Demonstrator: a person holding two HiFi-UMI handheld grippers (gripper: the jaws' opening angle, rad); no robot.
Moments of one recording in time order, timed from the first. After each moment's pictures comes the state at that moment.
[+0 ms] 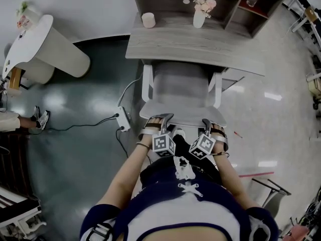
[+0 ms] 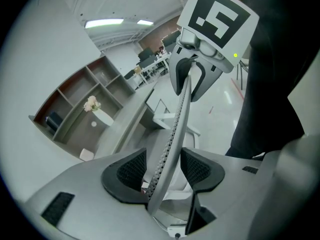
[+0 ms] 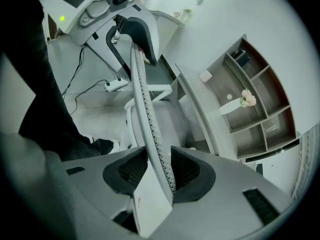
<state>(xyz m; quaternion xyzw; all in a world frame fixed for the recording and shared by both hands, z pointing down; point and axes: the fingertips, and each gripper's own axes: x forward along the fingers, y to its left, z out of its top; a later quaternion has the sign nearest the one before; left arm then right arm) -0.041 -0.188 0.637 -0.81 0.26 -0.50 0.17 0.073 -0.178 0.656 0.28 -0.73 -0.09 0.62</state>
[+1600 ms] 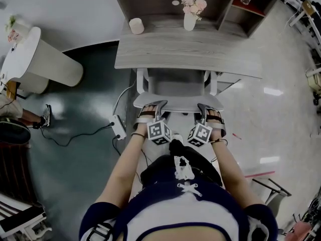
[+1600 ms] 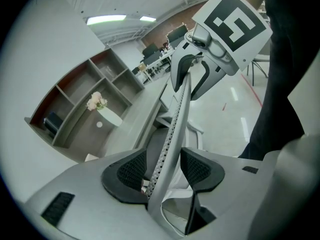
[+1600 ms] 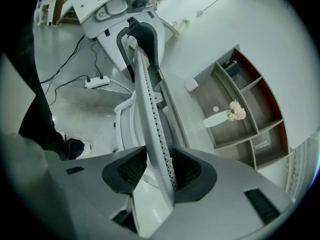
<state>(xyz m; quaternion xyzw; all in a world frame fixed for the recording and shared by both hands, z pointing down) -0.030 -0.315 0.635 -0.80 0.28 -0.51 0.17 0.085 -0.312 0.649 0.31 -0.73 -0.19 0.58</state>
